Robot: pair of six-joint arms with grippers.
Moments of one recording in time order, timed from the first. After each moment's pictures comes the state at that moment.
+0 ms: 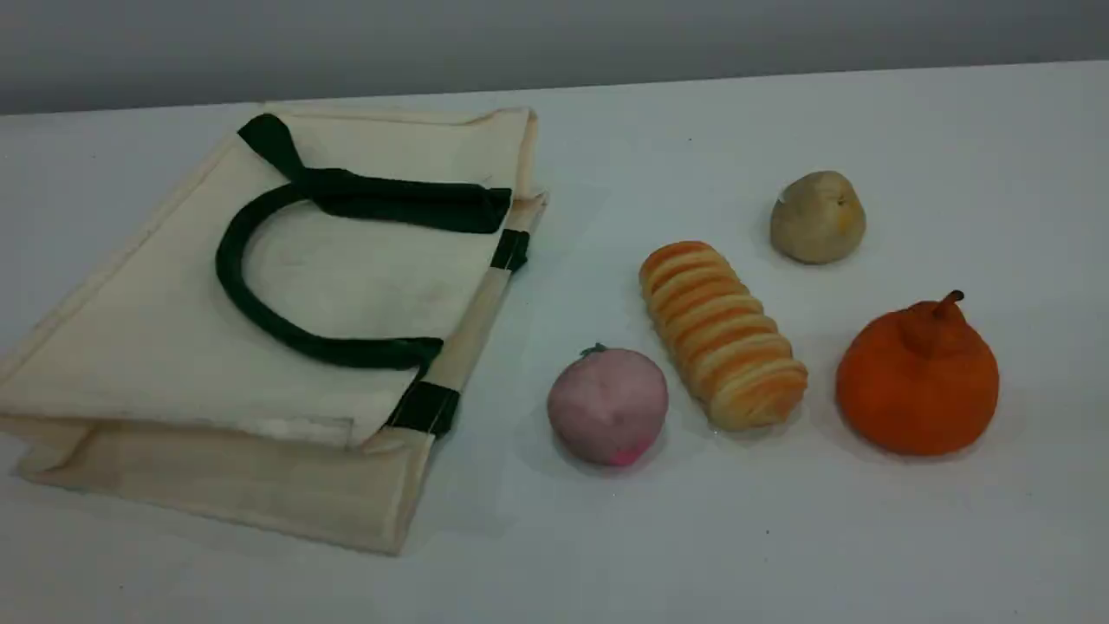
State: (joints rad) left arm -0.04 0.19 -0.61 -0.16 0.96 0.14; right arm 0.05 0.14 -0.66 0.13 1.02 -0.07
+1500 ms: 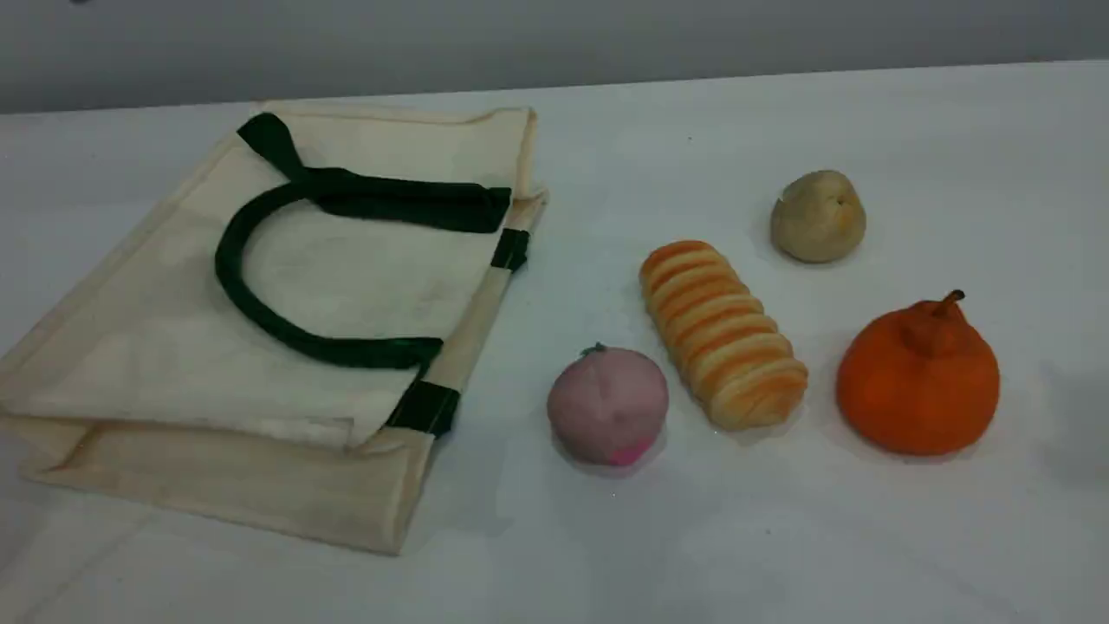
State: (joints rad) left arm -0.04 1.64 -1.24 -0.15 0.76 0.13; right arm 0.05 1.10 -1.03 0.11 0.79 -0.06
